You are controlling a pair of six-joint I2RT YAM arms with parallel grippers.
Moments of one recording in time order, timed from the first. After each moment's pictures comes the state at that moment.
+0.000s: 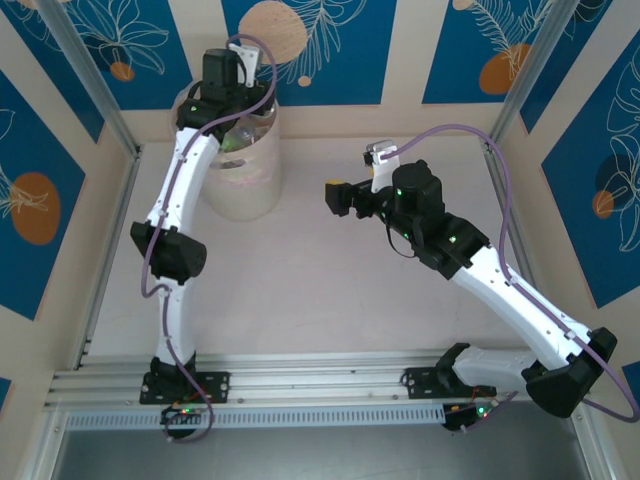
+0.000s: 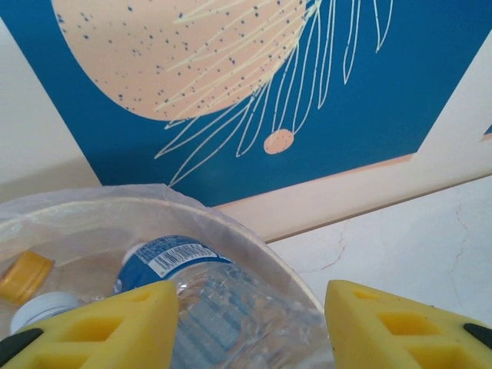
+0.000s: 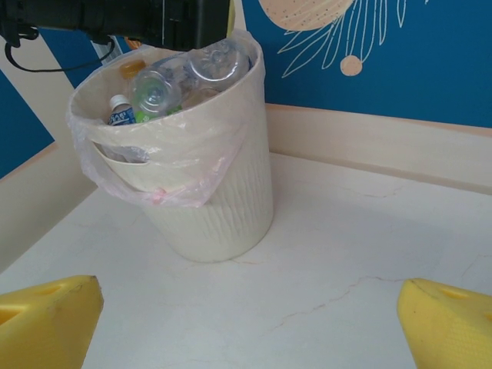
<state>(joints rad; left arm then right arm) -0.29 2.20 2.59 -0.77 0.02 0.00 0.70 1.15 1.25 -0.37 0.14 0.22</state>
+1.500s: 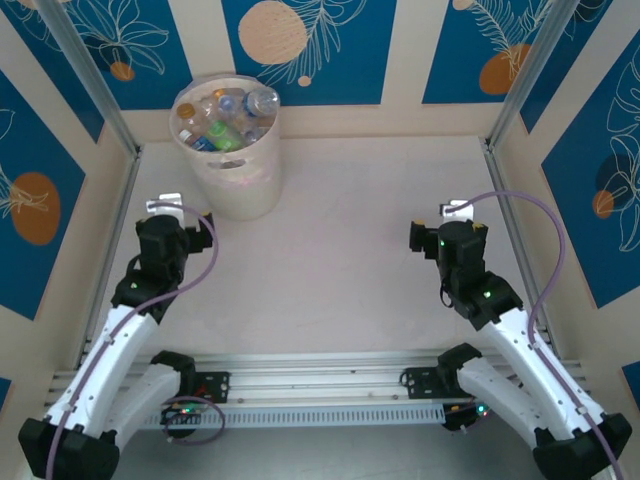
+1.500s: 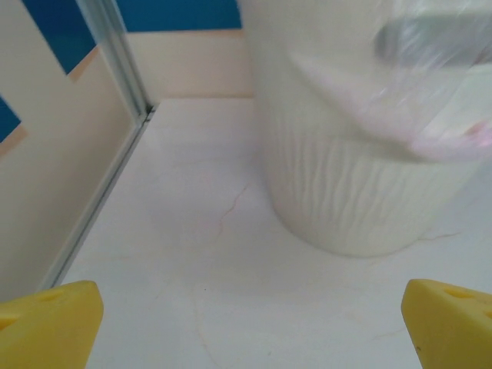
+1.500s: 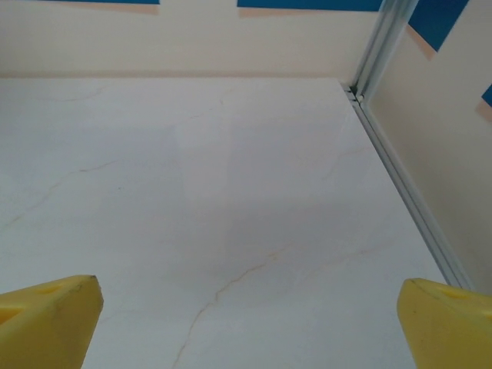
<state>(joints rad) -0.23 0.80 0.71 -0.30 -0.40 -0.08 0.39 0.73 0.72 -0.47 0.51 0.16</state>
